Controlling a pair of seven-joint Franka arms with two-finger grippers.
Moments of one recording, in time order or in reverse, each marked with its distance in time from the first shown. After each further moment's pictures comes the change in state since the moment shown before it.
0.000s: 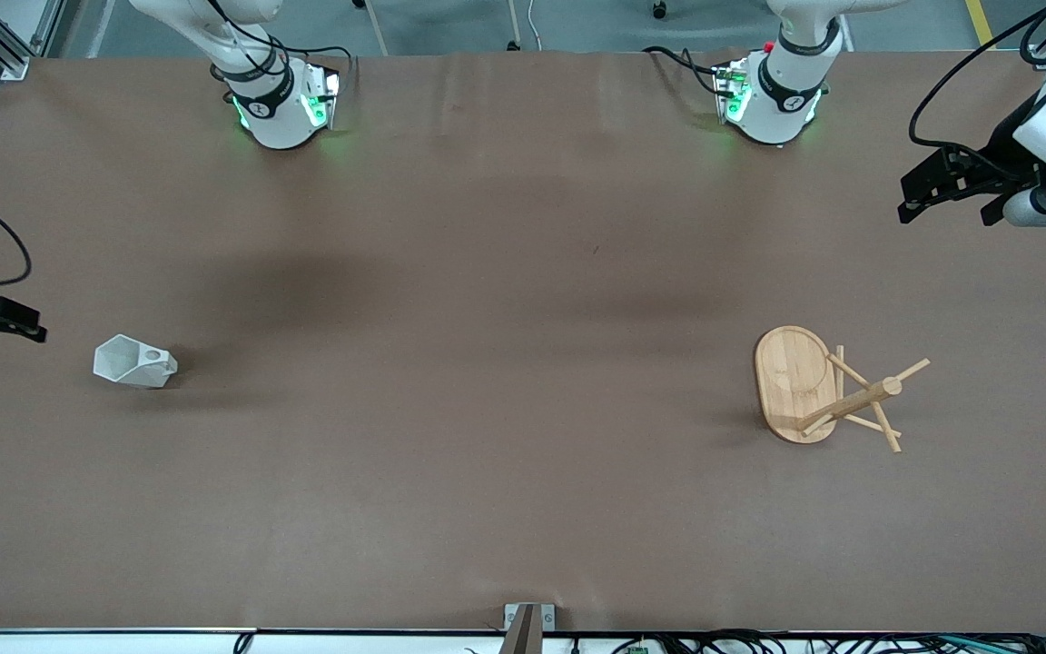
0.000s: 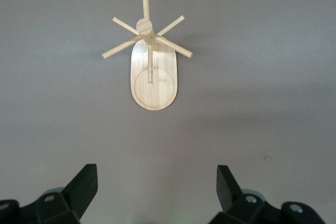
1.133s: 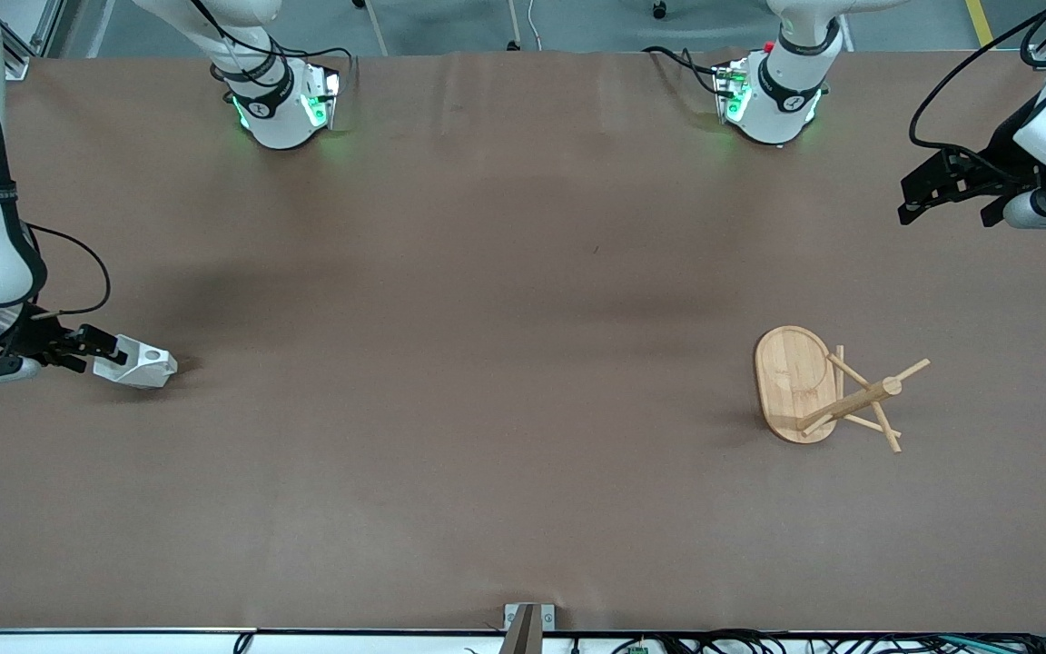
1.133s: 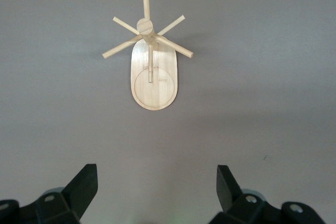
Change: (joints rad) left arm 0.001 0.002 0.001 0.000 0.000 0.000 0.000; right arm -0.082 0.176 0.001 -0.212 0.438 0.336 -0.415
